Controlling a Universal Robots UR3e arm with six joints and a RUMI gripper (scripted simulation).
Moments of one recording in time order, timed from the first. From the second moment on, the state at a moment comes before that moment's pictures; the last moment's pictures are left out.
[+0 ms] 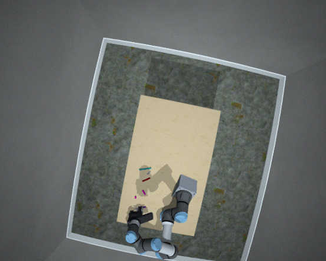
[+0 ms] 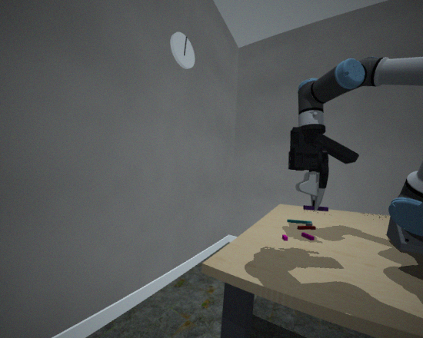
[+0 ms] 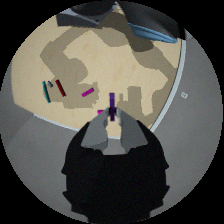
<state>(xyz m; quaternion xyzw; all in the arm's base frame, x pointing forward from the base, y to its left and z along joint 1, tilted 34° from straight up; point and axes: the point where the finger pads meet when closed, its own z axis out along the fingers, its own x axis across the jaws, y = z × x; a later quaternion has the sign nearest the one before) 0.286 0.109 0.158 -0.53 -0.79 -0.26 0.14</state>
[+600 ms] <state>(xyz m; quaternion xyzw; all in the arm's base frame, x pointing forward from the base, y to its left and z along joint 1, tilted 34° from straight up) 0.288 0.106 0.157 -0.55 -0.78 -0.26 0.14</state>
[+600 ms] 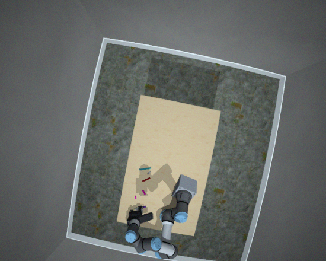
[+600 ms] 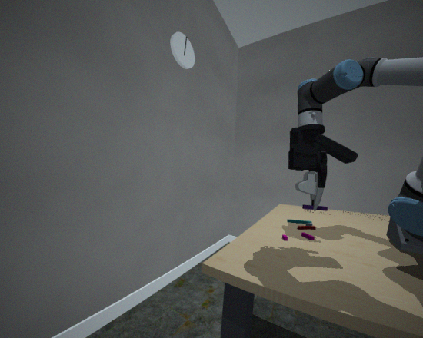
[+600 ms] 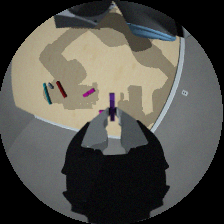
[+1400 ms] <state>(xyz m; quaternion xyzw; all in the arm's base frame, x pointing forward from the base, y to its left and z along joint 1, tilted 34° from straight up) 0.326 0.046 0.122 -0.79 -0.54 -0.20 0.22</state>
